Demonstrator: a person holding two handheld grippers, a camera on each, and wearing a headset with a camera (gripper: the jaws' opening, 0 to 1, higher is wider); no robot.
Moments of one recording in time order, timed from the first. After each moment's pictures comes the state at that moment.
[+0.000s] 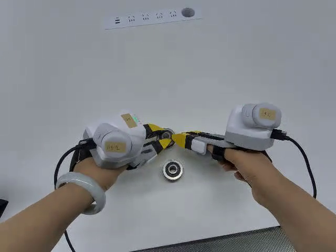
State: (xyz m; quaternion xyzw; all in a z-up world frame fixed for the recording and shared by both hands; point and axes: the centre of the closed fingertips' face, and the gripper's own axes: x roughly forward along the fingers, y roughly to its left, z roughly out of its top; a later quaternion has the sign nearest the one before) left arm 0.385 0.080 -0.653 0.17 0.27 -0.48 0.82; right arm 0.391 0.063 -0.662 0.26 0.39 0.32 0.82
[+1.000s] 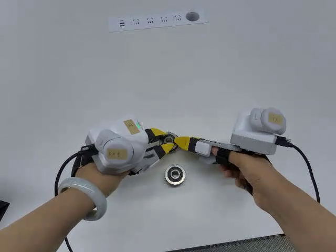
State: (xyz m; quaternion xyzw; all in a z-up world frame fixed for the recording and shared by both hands) left arm 0.385 0.080 -0.653 0.17 0.26 -0.48 0.82; right arm 0.387 0.065 -0.658 0.33 0.40 0.32 0.79
